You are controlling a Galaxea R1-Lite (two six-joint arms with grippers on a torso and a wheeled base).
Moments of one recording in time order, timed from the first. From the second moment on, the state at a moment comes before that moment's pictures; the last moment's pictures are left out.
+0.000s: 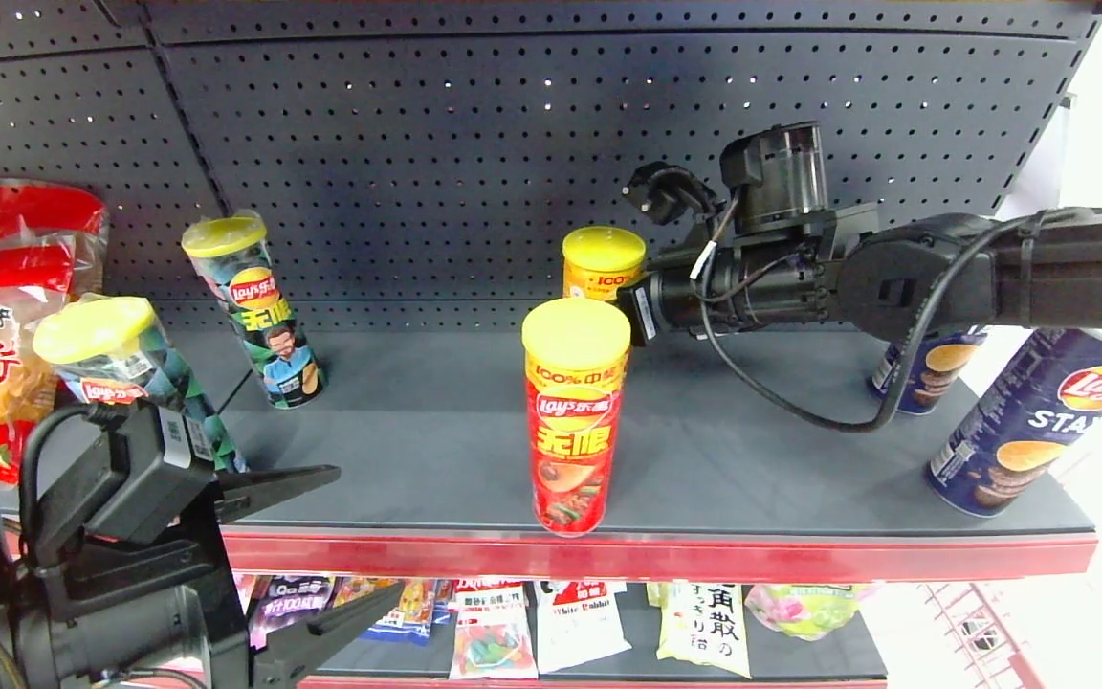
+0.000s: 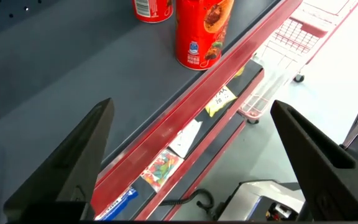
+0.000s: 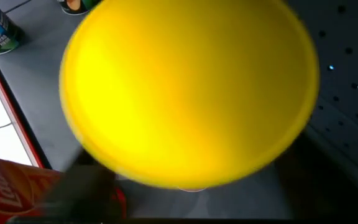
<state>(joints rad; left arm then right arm) -0.42 1.25 -0.30 -0.63 -0.42 0.20 0.54 2.02 -1.60 -0.01 0.27 -0.18</state>
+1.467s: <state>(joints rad) -0.42 1.57 -0.47 -0.64 -0.28 0.21 0.56 1.17 -0.80 0.00 0.10 -0.11</state>
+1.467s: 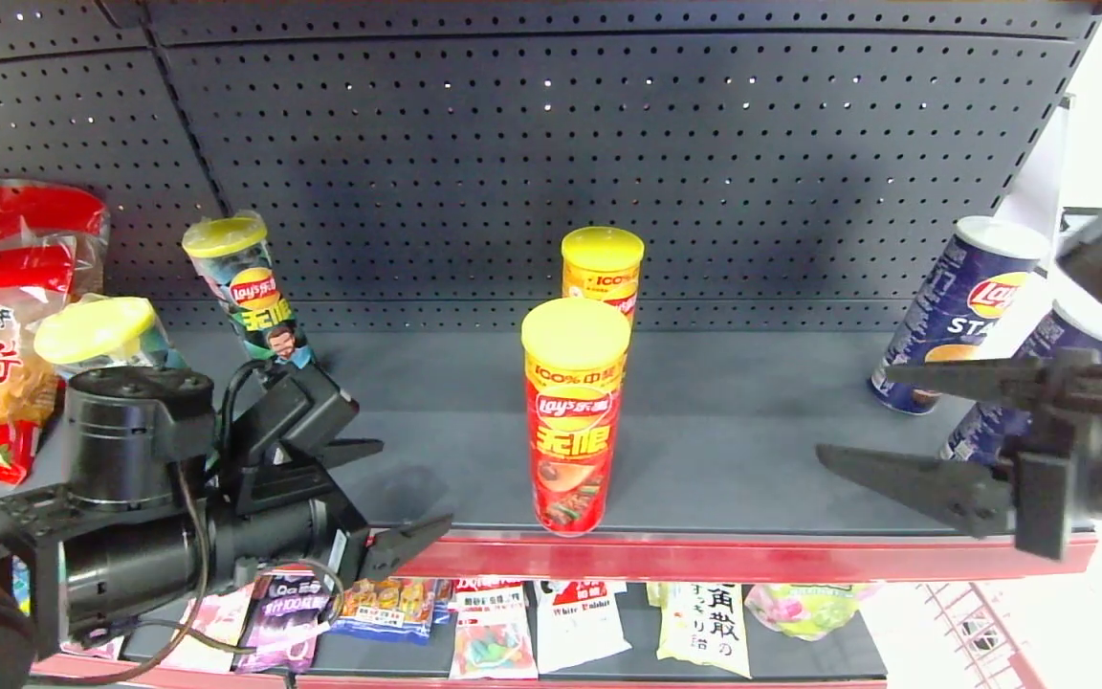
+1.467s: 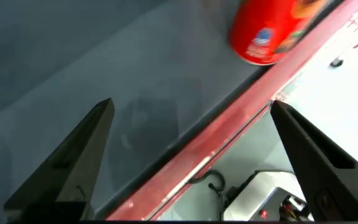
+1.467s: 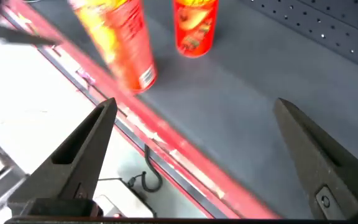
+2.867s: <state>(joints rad) -0.49 1.85 -0.71 -0.64 -0.27 0.21 0.41 0.87 -0.65 0.01 0.10 -0.05</state>
